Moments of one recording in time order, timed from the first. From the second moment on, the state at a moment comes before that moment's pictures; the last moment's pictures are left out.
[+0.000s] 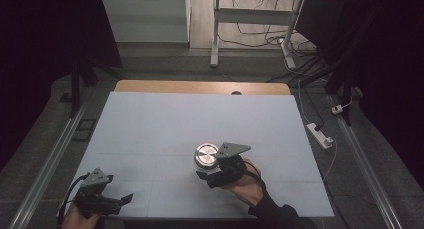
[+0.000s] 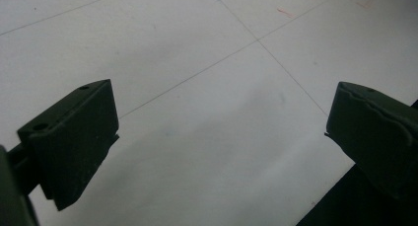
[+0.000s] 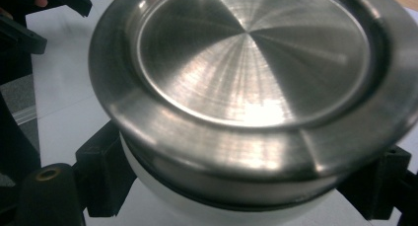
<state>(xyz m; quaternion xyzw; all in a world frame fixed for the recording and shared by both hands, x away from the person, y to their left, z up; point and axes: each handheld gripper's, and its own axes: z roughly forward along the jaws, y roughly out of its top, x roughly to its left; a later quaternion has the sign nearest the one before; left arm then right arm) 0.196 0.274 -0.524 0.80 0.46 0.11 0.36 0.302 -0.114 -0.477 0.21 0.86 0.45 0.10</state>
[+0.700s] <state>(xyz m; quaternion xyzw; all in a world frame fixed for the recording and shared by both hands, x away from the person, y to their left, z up) 0.216 0.251 -0.500 0.82 0.36 0.09 0.44 0.300 -0.110 -0.476 0.20 0.87 0.45 0.10</state>
